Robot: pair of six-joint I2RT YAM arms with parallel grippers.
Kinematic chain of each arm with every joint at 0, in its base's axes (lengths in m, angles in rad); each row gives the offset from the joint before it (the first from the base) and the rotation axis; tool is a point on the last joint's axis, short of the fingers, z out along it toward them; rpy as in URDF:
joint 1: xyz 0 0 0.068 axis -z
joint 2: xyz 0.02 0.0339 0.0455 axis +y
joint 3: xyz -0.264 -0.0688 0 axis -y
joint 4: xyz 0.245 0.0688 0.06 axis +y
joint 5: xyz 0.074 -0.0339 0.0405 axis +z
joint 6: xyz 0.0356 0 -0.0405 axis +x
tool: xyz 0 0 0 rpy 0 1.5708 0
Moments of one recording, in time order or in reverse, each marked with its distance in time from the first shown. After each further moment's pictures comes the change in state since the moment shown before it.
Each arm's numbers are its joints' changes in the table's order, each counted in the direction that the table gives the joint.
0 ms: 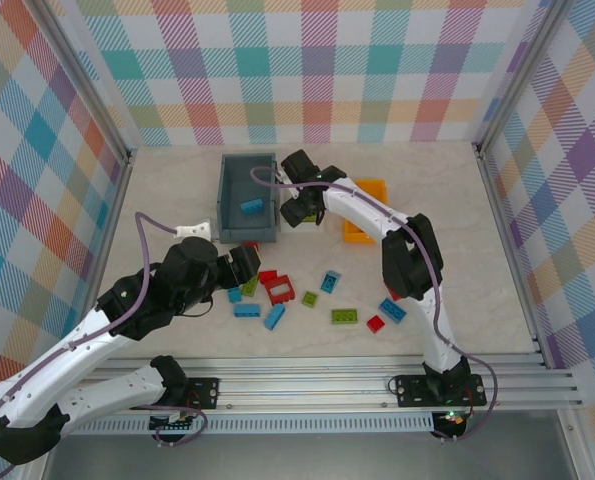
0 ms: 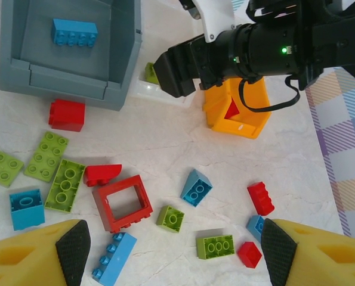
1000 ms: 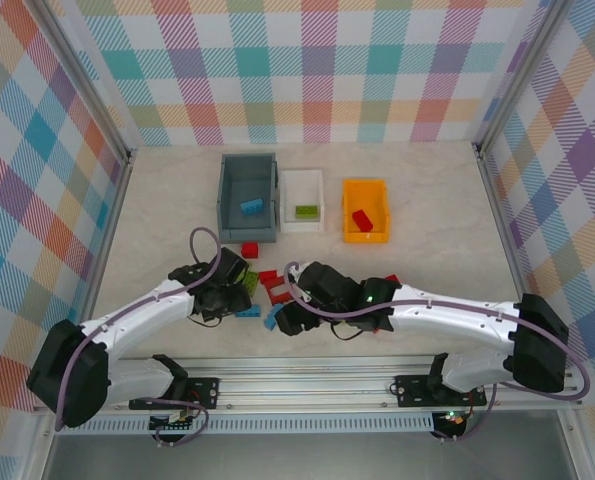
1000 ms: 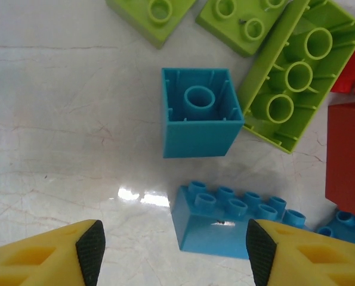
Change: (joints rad) left arm -0.284 0.370 -0.355 -0.070 -0.216 0.047; right arm -0.501 -0.923 -1.077 -0.391 0.184 0.664
